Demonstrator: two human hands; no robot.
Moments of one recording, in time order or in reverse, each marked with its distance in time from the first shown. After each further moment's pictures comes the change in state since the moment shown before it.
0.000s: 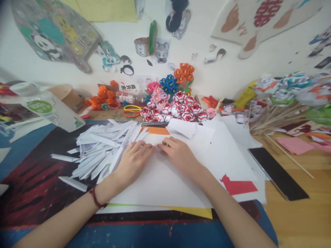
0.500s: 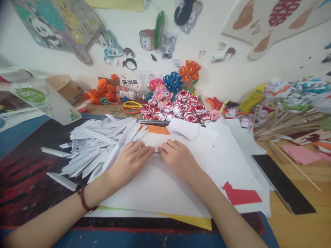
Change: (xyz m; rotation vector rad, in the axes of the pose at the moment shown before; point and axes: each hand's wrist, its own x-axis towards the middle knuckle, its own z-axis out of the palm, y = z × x) left_hand 0.000 0.000 0.001 -0.023 -0.063 0.081; right_hand -0.001 -0.001 0.000 -0.317 0.017 -0.178
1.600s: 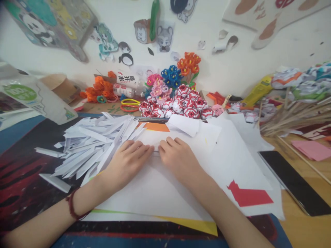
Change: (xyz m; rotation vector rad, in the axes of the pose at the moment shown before) left_hand -0.002 0.004 -0.001 0.077 -0.028 0.027; right_hand -0.001 -0.007 -0.004 -0.105 -0.088 0.026
